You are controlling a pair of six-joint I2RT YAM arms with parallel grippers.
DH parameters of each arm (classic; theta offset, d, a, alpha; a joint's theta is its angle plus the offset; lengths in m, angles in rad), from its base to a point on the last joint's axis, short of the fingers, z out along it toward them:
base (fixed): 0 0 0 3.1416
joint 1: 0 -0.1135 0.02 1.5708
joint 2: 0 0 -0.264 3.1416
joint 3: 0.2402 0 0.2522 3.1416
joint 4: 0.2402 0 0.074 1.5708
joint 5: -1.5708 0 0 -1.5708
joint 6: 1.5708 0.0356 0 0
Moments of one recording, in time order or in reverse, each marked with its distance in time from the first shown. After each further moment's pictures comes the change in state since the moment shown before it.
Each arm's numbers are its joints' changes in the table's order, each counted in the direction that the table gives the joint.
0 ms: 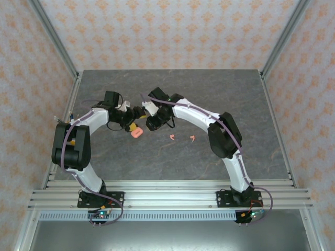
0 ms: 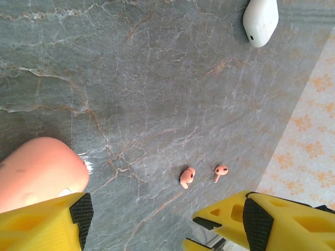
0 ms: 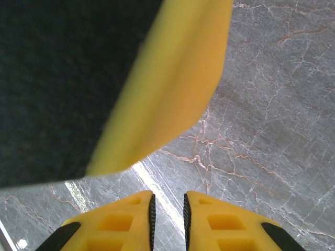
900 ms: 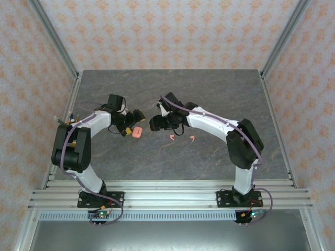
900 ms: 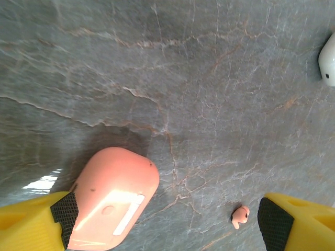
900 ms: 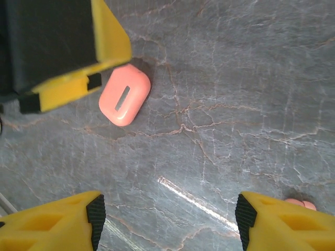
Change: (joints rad) left arm 0.052 -0.017 -0.050 -0.003 0.268 -0.058; right arm 0.005 -0.297 -0.381 -0.249 -0.103 0.488
